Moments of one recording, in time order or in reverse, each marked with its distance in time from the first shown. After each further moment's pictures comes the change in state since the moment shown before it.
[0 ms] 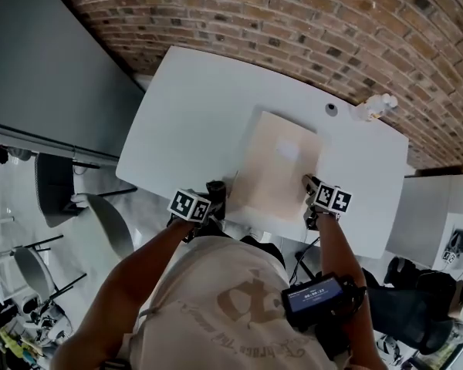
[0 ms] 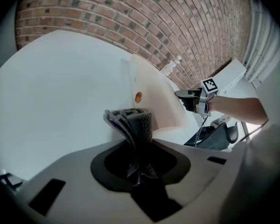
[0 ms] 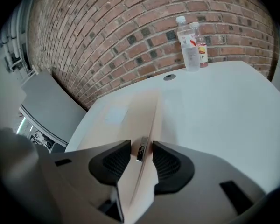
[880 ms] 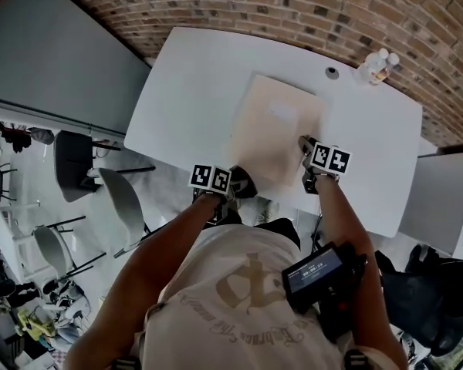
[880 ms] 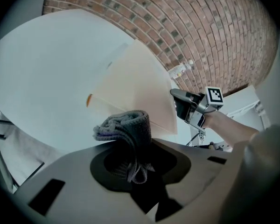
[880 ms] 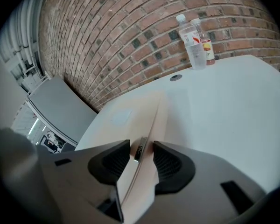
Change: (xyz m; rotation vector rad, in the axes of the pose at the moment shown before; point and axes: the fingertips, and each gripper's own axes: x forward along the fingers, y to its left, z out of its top) left arm 0.053 -0.101 -0.021 -0.315 -0.010 -0.010; right arm -0.002 0.001 -0.004 -0.024 -0.037 0.135
